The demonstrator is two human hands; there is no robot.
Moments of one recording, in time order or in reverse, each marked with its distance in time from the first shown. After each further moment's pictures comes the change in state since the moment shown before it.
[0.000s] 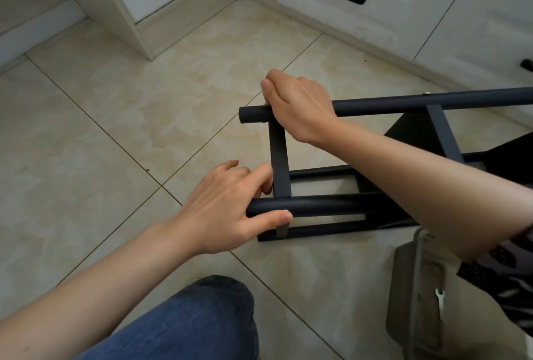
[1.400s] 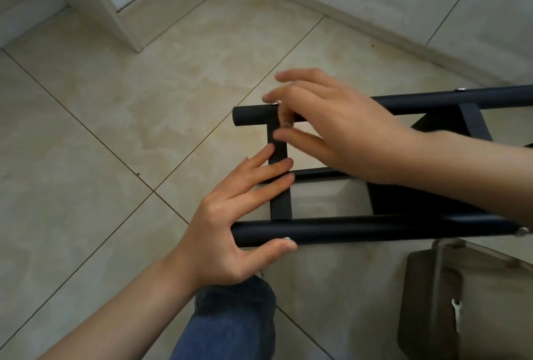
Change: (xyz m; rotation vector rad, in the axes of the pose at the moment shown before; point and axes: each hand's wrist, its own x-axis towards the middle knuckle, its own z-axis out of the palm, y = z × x) left_hand 0.007 -0.005 0.028 -0.438 0.268 0.085; right_hand -0.033 0.032 -0.031 -0.049 -0.053 -0.528
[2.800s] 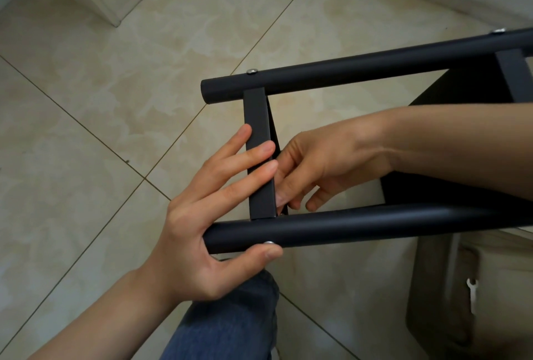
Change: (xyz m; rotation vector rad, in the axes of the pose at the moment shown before) left_hand 0.003 0.006 0.007 0.046 -0.031 0.001; right_hand -0.013 0.016 0.039 1.271 -1.028 0.681
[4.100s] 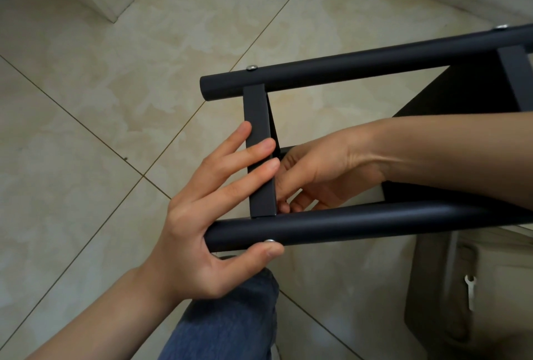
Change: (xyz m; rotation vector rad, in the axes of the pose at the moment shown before) left_hand -0.001 0.000 0.003 0.008 0.010 0.008; right_hand 0.014 0.013 0.004 0.115 -0.084 0.058
